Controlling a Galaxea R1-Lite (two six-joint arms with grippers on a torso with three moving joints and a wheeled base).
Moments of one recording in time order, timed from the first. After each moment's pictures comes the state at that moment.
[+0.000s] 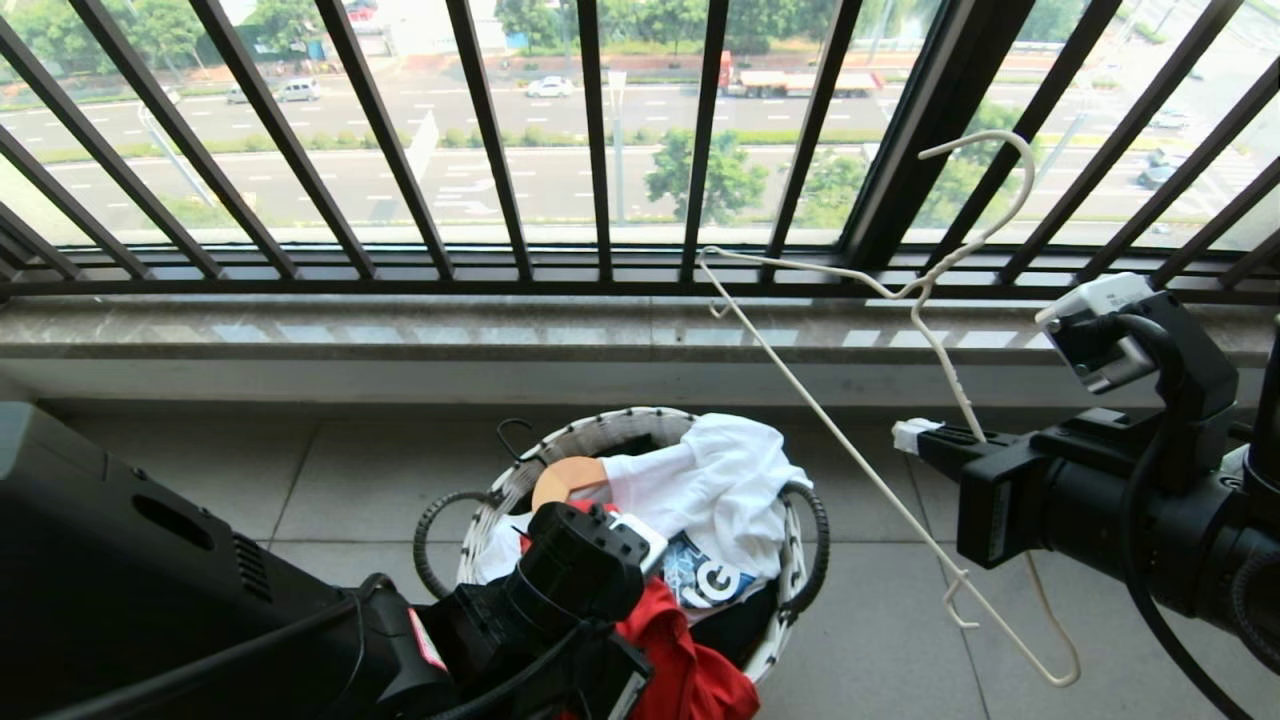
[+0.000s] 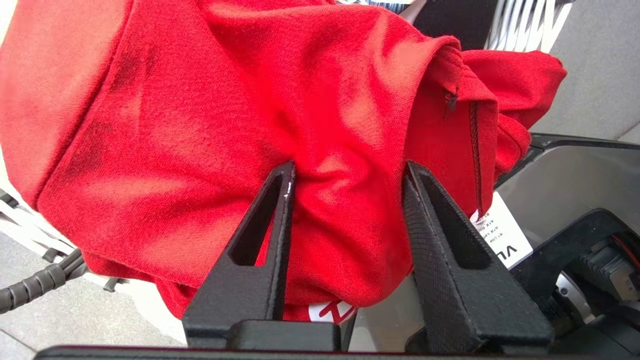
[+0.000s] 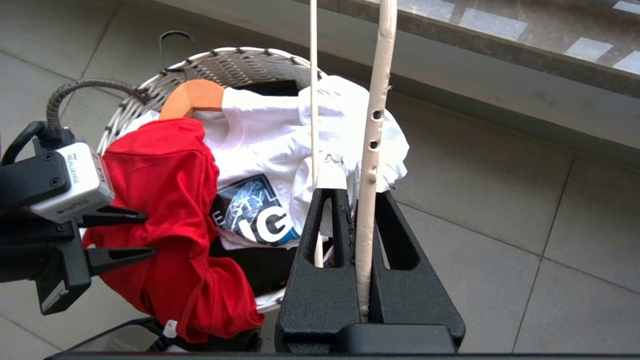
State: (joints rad) left arm -0.87 1.88 -0.76 -0.36 0.22 -0.02; right arm 0.67 1.31 -0.71 -0.36 -0.28 0.03
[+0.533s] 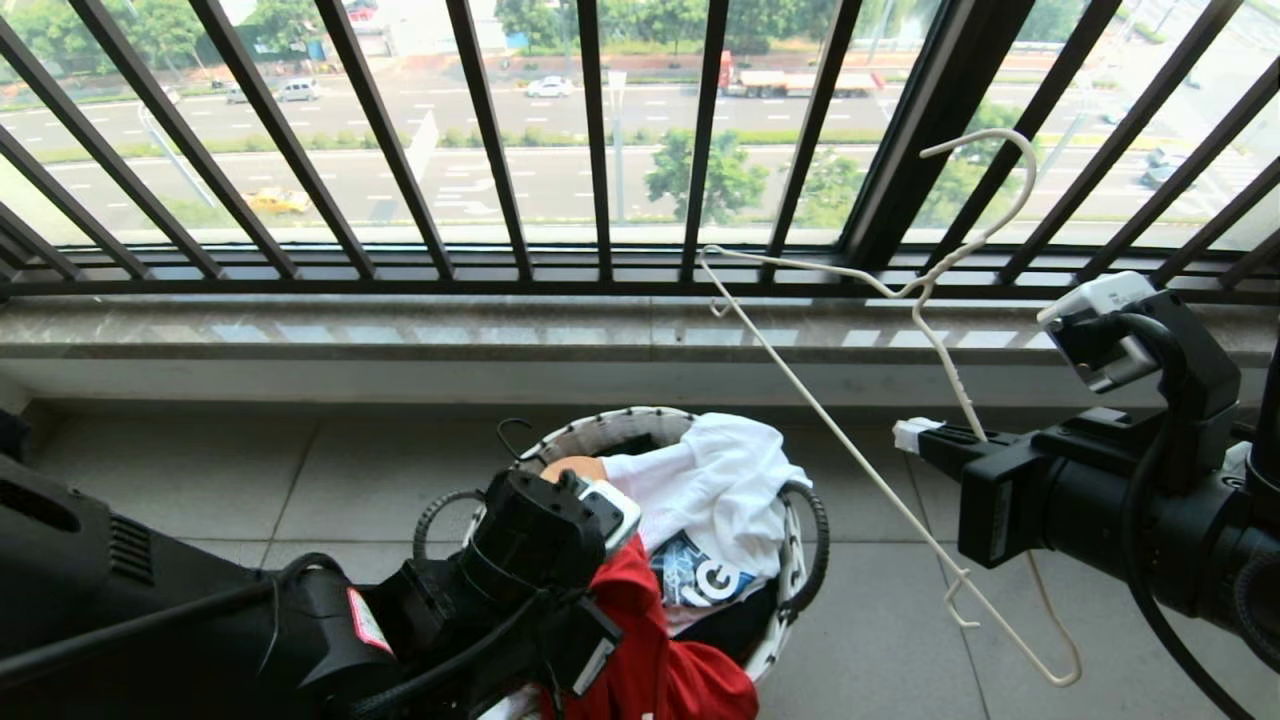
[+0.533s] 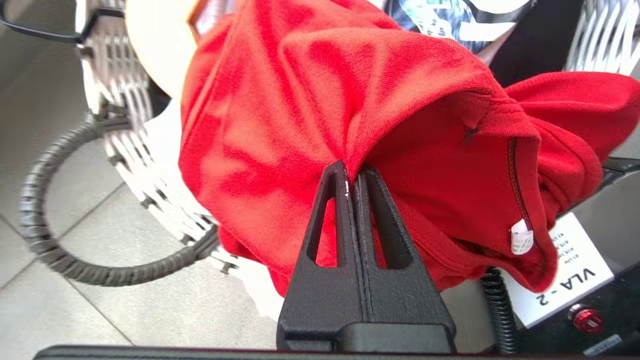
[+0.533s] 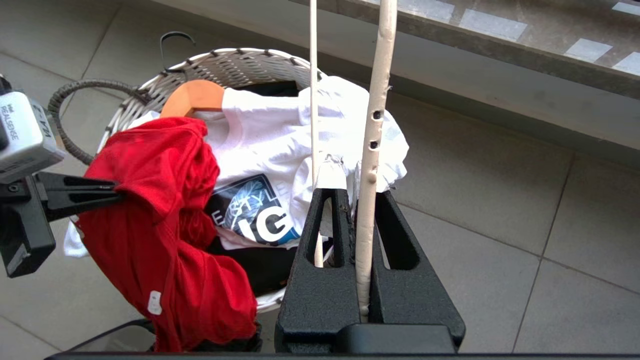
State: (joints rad) left arm -0.83 1.77 -0.75 -0.35 0.32 0.09; right arm 0.67 1.30 -0.72 -0.36 -0.28 0.03
